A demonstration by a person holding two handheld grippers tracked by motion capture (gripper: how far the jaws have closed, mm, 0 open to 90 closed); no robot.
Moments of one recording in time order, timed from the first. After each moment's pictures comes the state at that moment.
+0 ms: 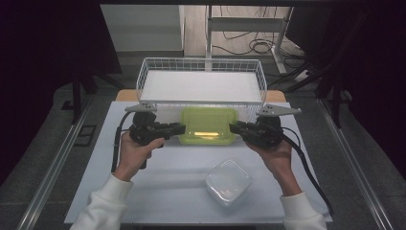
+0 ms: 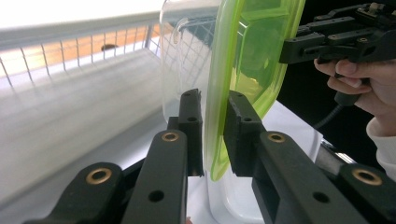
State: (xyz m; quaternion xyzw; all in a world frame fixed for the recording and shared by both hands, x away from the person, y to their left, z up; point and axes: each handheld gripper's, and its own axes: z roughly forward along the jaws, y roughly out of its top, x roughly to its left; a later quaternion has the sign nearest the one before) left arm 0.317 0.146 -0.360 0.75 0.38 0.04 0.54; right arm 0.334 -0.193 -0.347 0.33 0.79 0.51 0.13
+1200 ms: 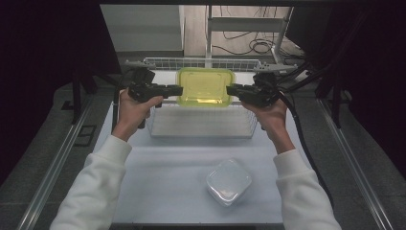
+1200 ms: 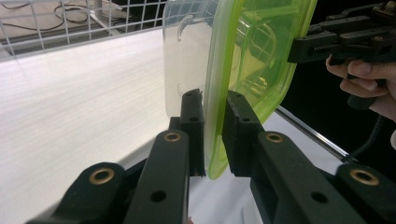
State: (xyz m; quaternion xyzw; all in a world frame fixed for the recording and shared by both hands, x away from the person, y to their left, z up) left arm 0.397 0.158 -0.303 0.75 0.39 0.07 0.53; right arm 0.413 -0.176 -0.293 0.33 0.77 0.52 0.14
